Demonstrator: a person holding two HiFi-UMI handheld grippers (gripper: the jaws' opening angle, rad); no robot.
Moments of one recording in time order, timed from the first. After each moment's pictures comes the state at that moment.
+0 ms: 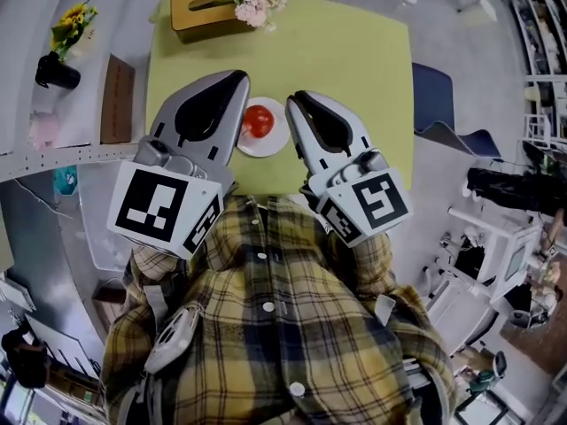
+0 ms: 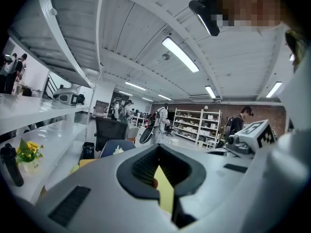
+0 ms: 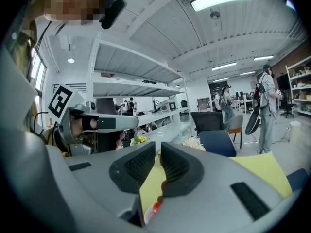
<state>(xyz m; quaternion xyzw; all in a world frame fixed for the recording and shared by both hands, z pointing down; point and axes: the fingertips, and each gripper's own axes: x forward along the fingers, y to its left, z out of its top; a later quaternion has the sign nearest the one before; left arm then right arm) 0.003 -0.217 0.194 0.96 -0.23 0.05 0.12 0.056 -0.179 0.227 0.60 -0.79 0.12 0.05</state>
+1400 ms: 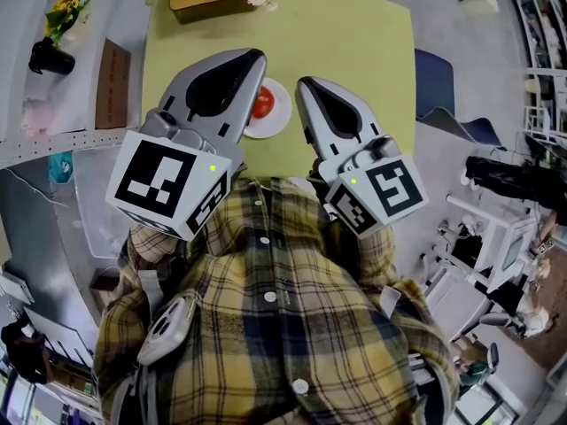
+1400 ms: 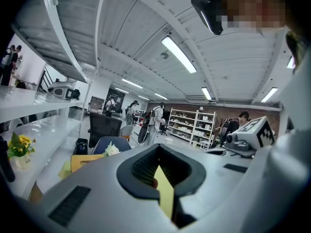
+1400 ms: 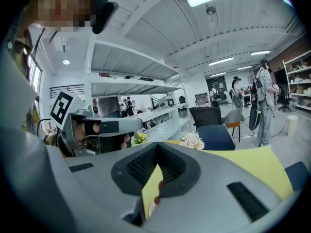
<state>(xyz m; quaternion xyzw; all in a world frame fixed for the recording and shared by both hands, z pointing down) 0.016 -0.205 0.202 0.97 -0.20 0.05 0.14 0.058 -0.167 0.230 0.61 -0.78 0.15 0.06</state>
